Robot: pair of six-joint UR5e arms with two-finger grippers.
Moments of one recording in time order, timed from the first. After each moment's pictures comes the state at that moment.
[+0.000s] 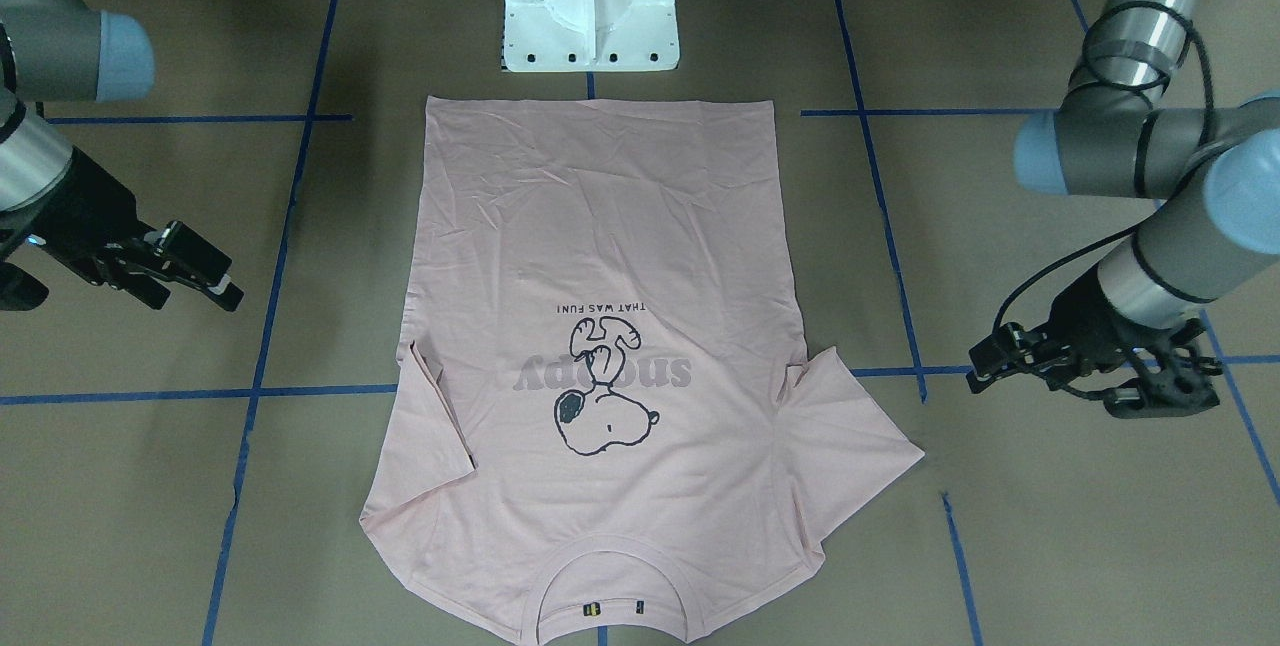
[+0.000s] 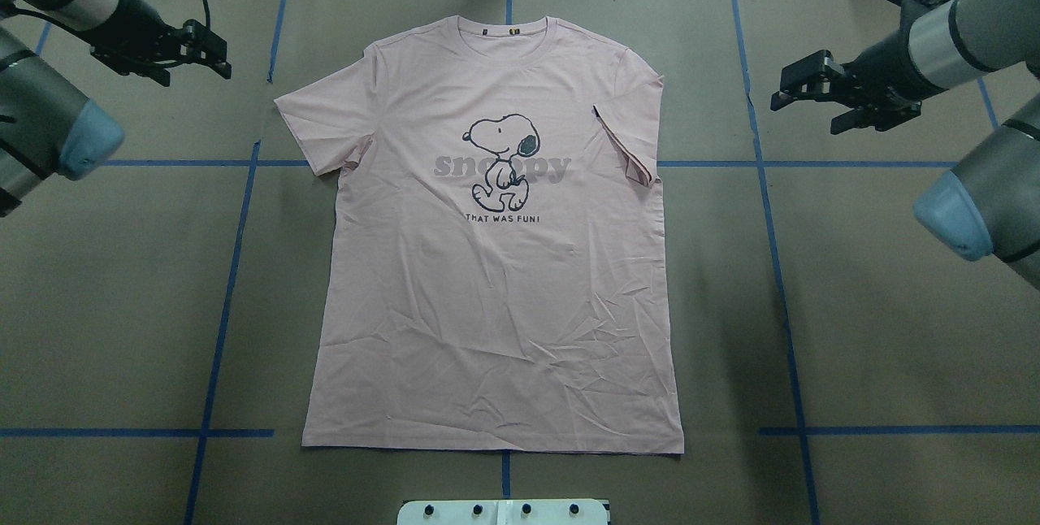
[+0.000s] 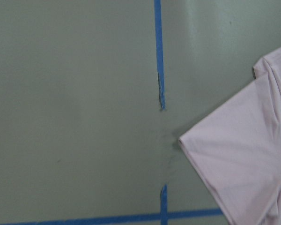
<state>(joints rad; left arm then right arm) -1.05 -2.06 -1.35 -2.06 -2.21 -0.91 1.04 -1.35 1.79 -1.11 2.25 1.18</state>
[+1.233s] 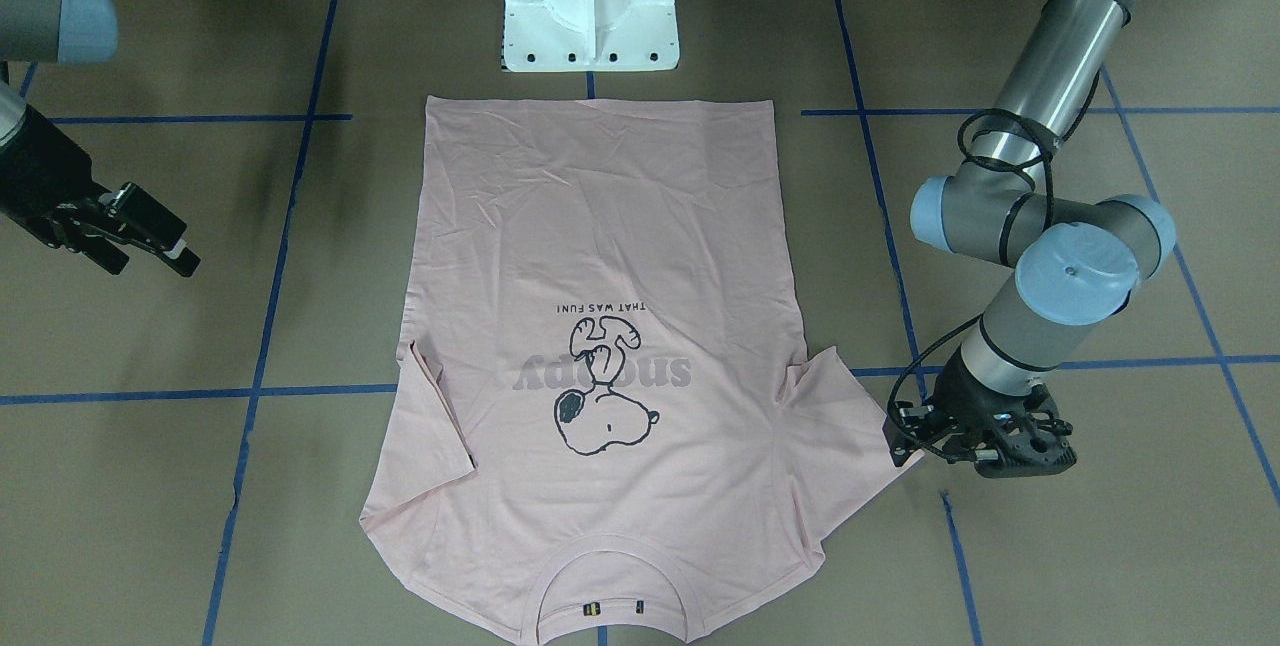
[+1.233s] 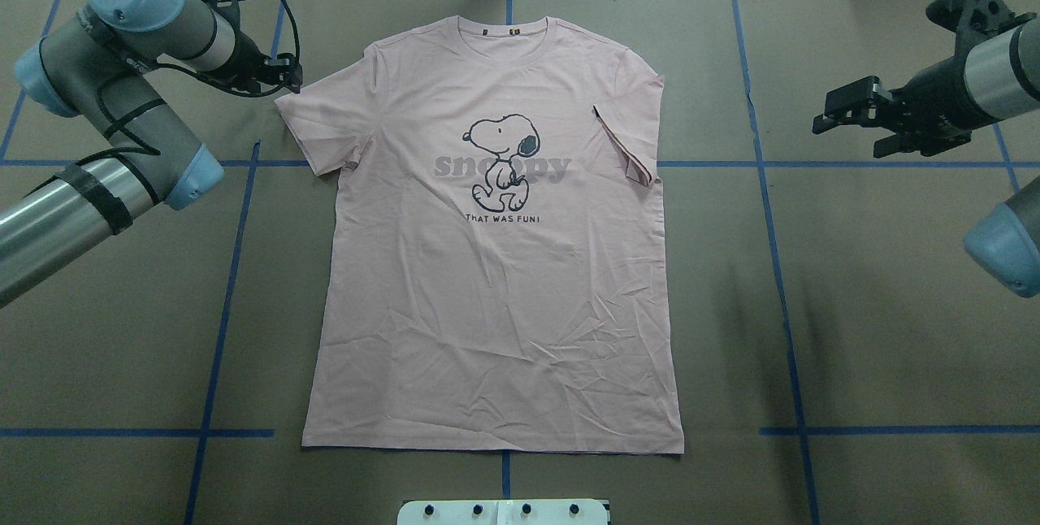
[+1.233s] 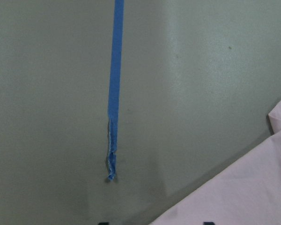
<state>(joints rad) -0.93 -2.20 -1.09 -2.27 -1.99 -0.99 1.05 -1.44 1.85 -1.11 2.24 1.17</state>
